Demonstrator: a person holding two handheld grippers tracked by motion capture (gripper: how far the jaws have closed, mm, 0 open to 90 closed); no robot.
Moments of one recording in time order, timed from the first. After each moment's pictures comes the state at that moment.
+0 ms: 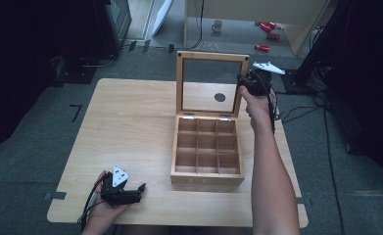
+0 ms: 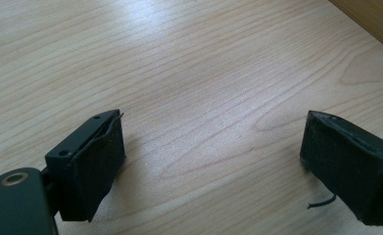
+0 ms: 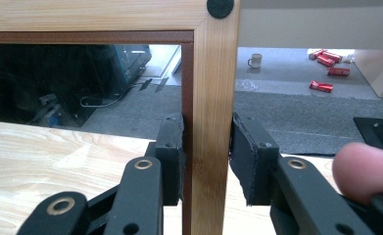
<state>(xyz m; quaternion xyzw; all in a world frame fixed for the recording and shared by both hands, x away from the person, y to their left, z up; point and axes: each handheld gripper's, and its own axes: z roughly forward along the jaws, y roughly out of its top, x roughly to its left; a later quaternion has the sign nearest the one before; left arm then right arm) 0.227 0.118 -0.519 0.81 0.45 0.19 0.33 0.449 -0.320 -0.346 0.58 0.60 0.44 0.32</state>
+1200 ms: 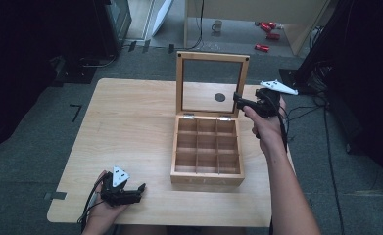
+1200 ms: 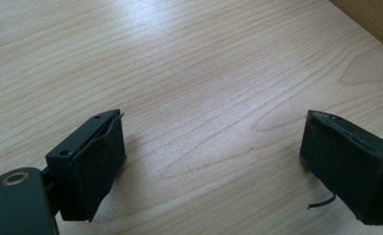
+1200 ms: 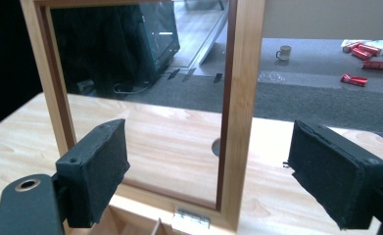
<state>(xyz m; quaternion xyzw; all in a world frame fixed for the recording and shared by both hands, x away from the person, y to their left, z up) 0.227 0.118 -0.519 0.81 0.45 0.19 0.33 0.372 -0.325 -0.343 0.55 0.63 0.47 0.28</state>
